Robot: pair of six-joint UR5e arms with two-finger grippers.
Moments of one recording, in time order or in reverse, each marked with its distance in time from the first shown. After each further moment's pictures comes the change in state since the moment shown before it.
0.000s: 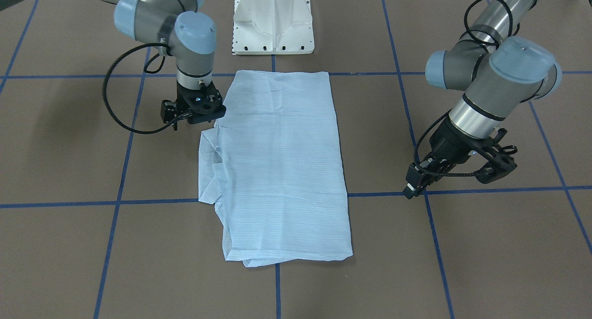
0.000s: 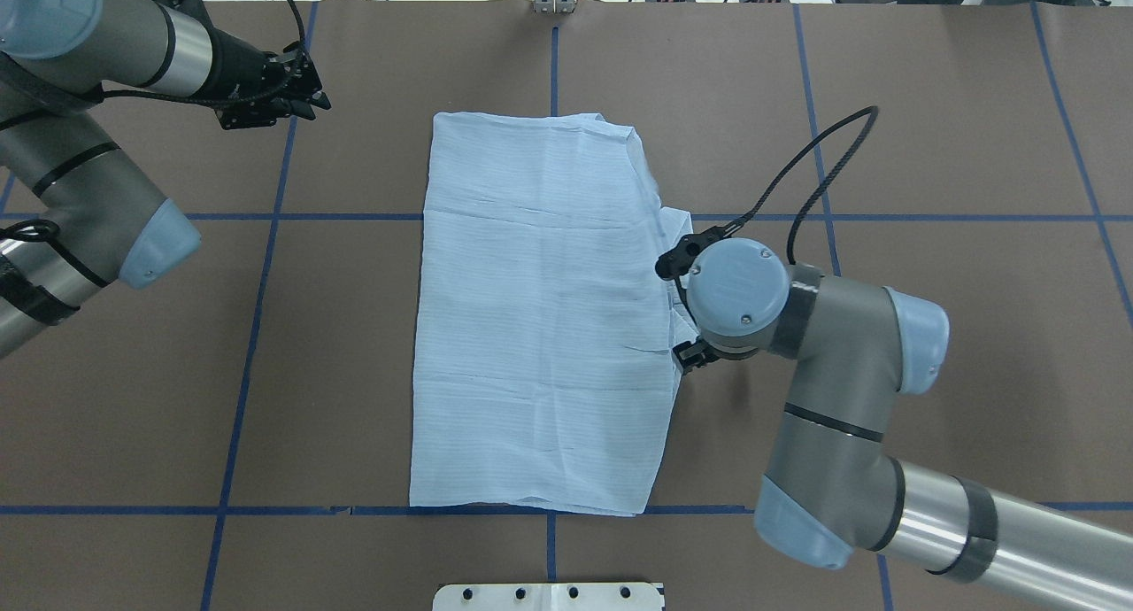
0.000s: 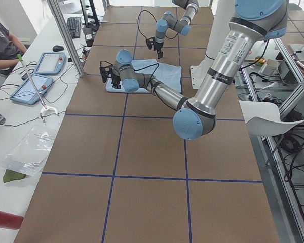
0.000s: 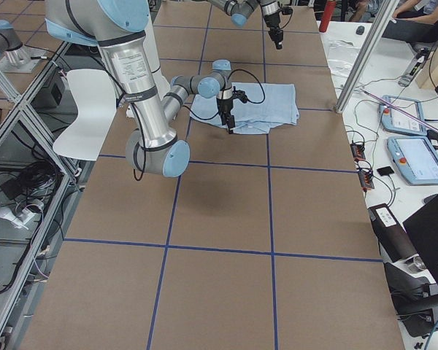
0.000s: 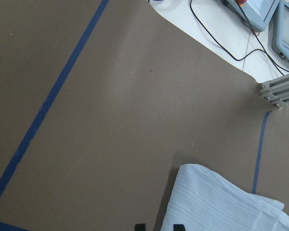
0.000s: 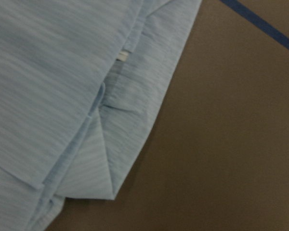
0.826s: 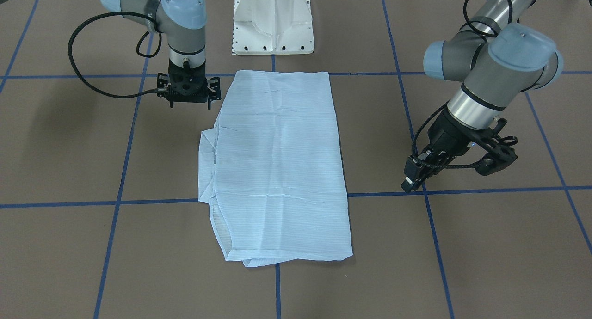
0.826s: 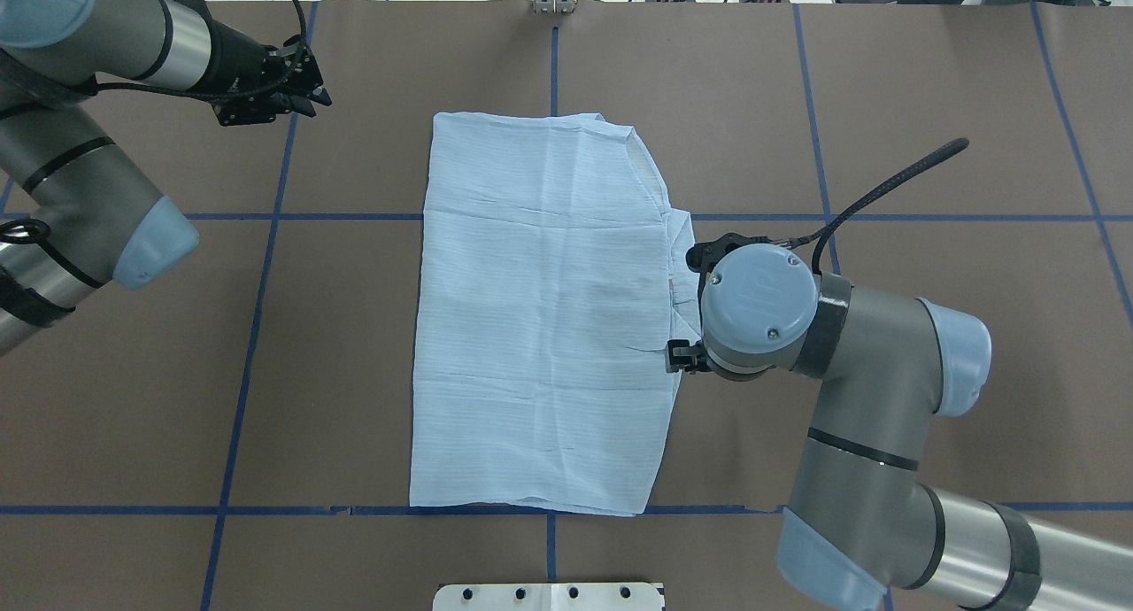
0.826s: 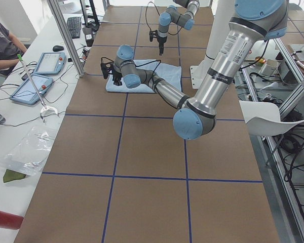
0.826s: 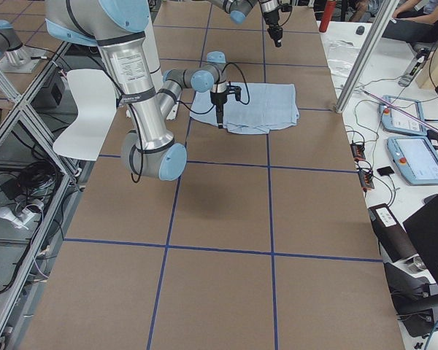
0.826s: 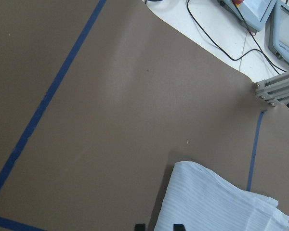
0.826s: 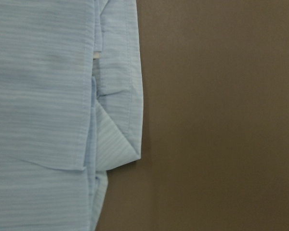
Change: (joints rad) left arm -0.001 -0.001 -0.061 0.076 0.000 0.001; right arm -0.053 0.015 0.109 -0.046 0.037 0.561
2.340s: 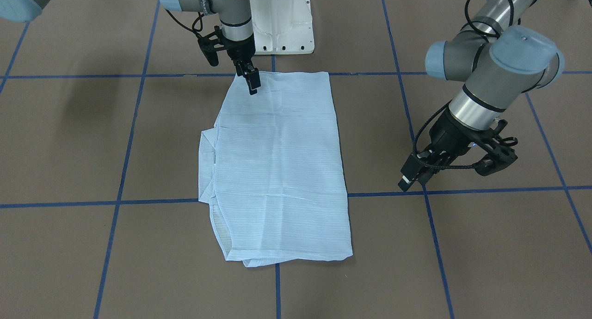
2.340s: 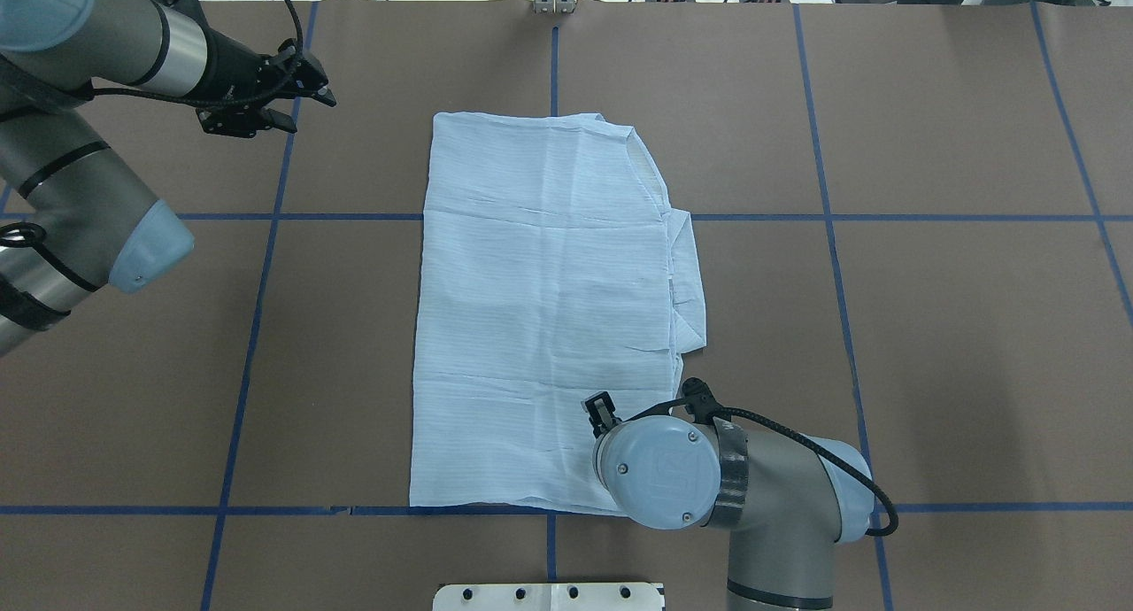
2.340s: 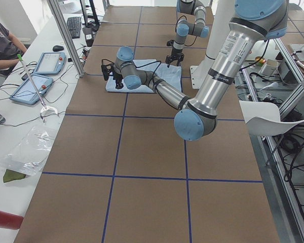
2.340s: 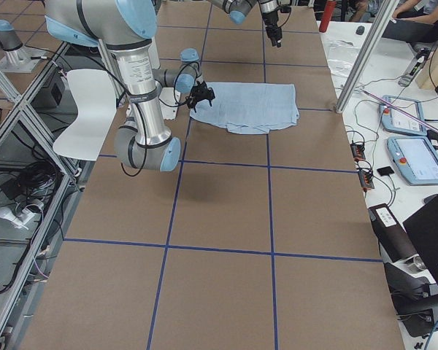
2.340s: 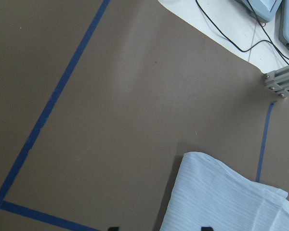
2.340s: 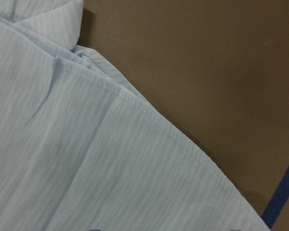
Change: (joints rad) left arm 0.000 0.012 0.001 0.011 -0.018 0.017; right arm -0.234 0.052 -0.089 0.257 -0.164 1.260
